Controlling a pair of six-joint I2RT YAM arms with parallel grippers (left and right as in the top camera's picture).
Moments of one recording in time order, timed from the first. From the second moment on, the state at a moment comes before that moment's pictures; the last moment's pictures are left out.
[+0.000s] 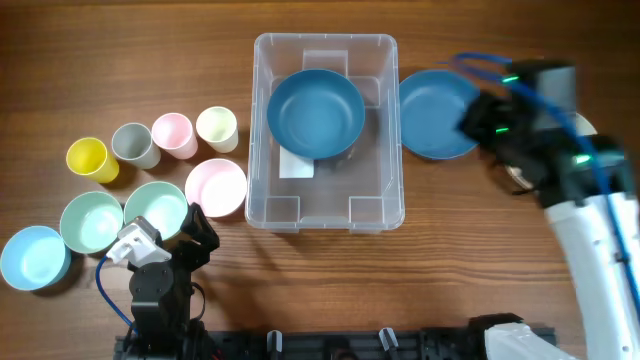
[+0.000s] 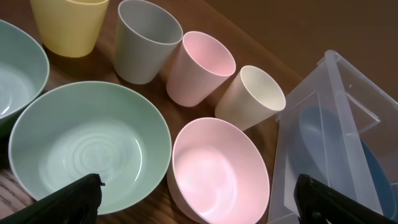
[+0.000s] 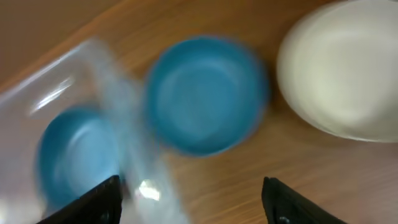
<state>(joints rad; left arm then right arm) -0.03 0.01 0.15 -0.55 -0.18 -0.63 0.08 1.28 1.37 -1.04 0.15 0.65</state>
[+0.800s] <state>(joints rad) -0.03 0.01 0.15 -0.55 -0.18 -0.63 -0.61 1.70 1.05 -0.78 0.01 0.76</state>
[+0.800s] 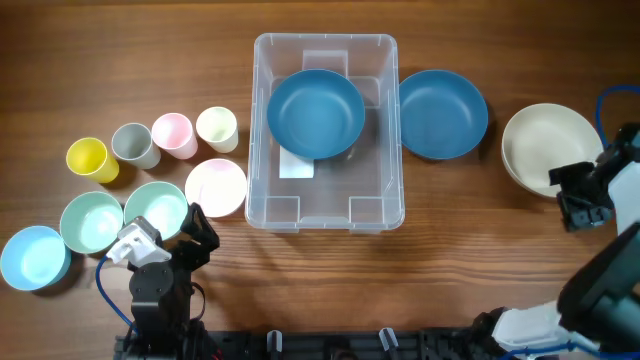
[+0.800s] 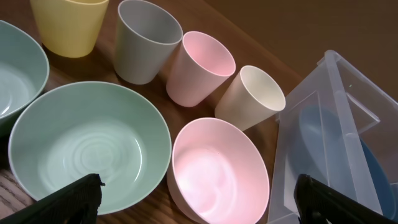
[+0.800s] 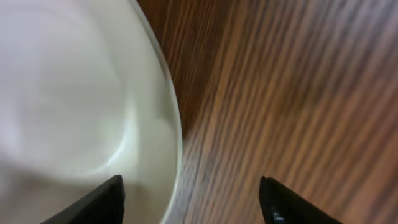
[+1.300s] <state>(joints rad) -0.03 0.01 0.15 -0.55 -0.18 -0.63 -0.61 1.74 1.05 -0.76 0.05 0.76</state>
